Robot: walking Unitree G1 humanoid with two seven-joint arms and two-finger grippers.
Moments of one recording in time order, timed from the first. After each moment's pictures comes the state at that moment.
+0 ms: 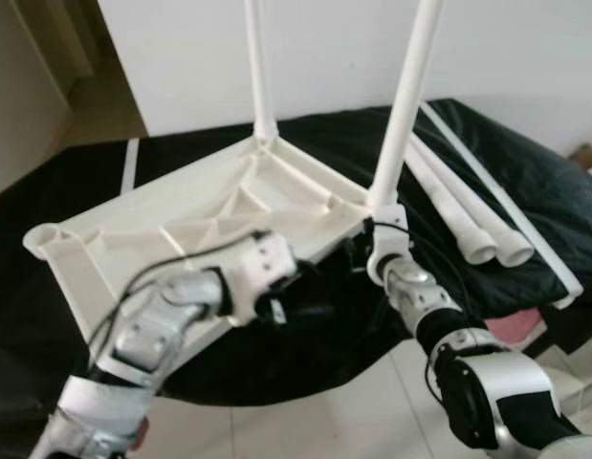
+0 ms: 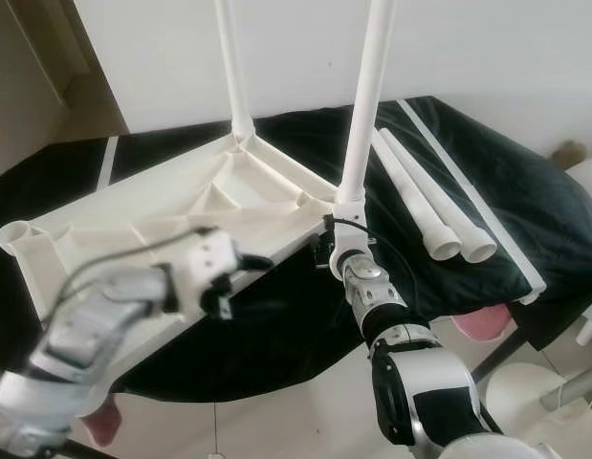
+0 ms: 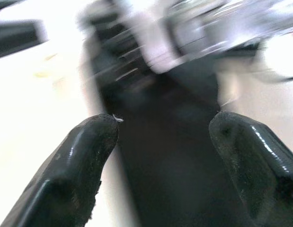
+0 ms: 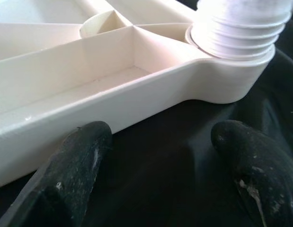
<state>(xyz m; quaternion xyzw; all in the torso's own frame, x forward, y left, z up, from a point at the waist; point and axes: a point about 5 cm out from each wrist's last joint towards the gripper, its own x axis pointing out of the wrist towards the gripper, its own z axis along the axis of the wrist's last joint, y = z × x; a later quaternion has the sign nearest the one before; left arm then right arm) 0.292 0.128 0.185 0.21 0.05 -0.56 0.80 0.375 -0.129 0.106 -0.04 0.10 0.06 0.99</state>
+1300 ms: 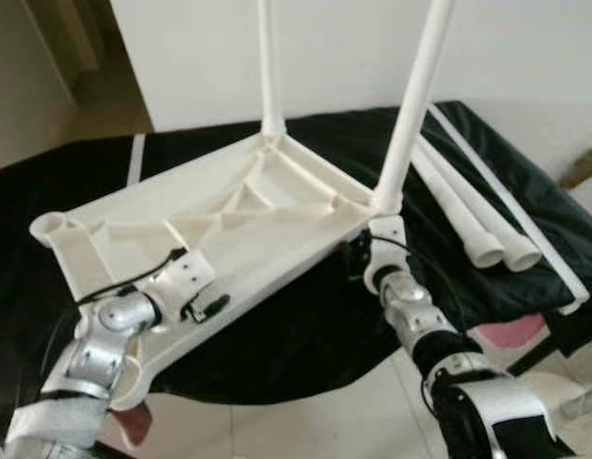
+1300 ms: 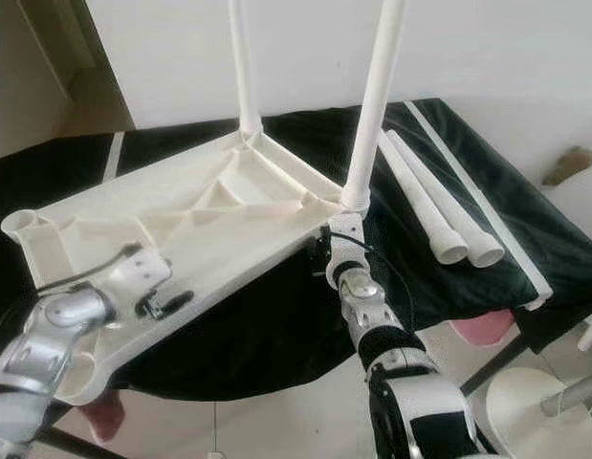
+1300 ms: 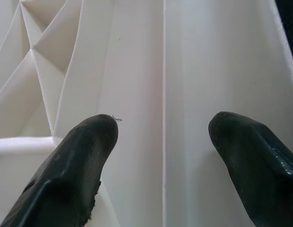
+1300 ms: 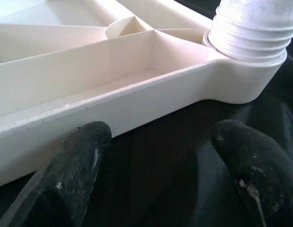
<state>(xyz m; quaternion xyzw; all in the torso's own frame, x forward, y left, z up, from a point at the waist) 0.295 0.187 0.125 0.31 0.12 -0.37 0.87 0.368 -0.119 0.101 -0.03 0.08 0.07 0.99</state>
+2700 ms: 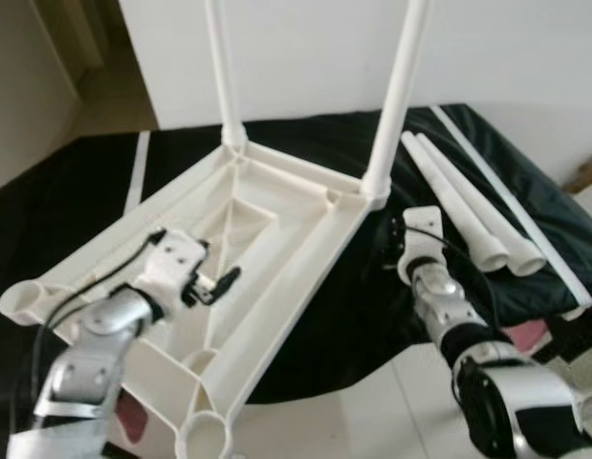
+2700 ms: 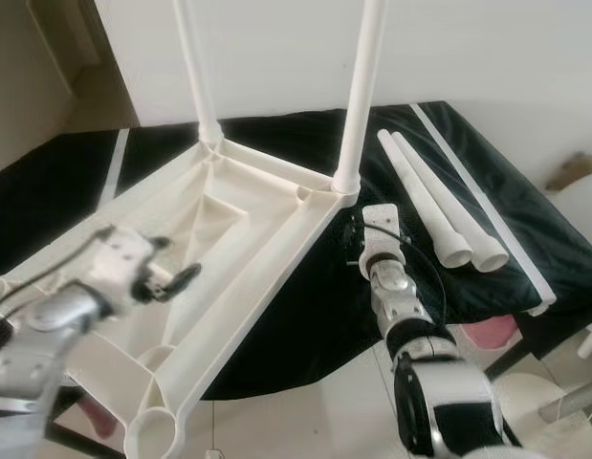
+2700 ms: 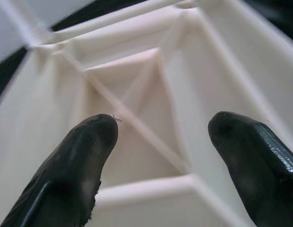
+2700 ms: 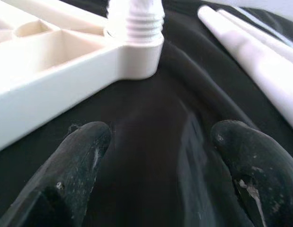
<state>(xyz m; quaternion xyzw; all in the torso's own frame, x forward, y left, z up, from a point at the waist) 0.283 0.203 0.167 0.21 0.03 -0.31 0.93 0.362 -0.173 0.101 -0.06 0.03 -0.01 1.00</state>
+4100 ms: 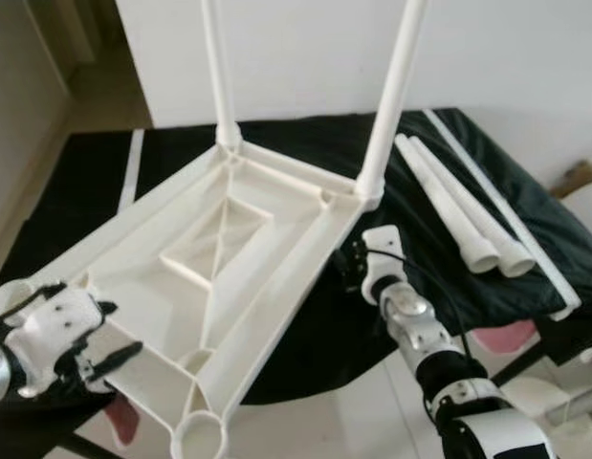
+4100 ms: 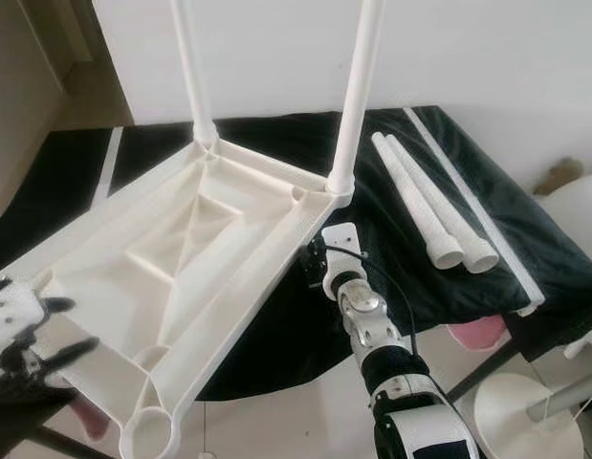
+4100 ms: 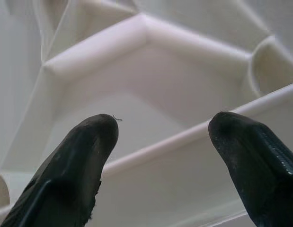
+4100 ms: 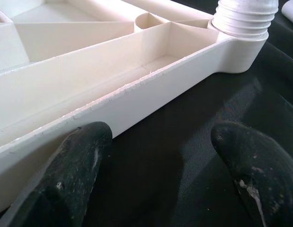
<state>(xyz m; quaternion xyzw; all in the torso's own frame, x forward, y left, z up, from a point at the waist) 0.206 0.273 0.169 0.30 0.18 -0.40 0.85 0.349 -0.112 0.095 -0.04 0.05 0.12 0.99</state>
